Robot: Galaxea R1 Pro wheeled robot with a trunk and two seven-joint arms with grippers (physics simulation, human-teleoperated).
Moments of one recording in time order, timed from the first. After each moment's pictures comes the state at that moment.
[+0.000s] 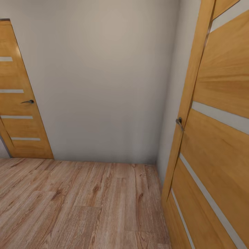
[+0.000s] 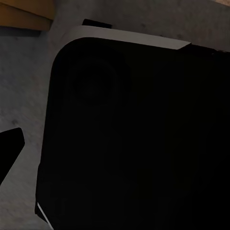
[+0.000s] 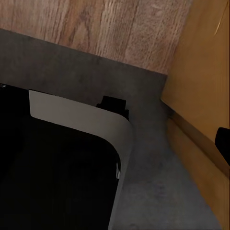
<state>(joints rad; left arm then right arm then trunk) 0.00 -0.02 0.01 -0.09 0.19 -0.01 0.00 -0.19 -0.10 0.66 0.03 -0.47 -0.11 0.19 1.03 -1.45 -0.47</state>
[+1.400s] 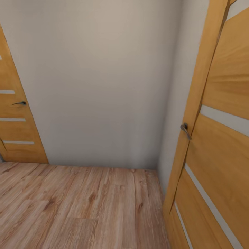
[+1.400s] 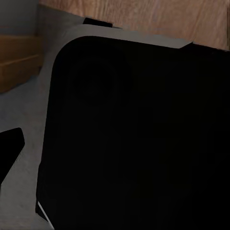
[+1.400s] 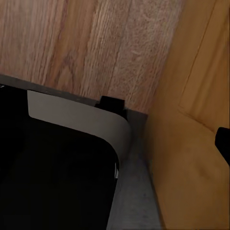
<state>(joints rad) 0.00 -0.02 0.01 -0.08 0.20 -0.01 0.00 -0.19 -0.10 0.66 0.03 -0.47 -0.11 0.19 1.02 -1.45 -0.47</state>
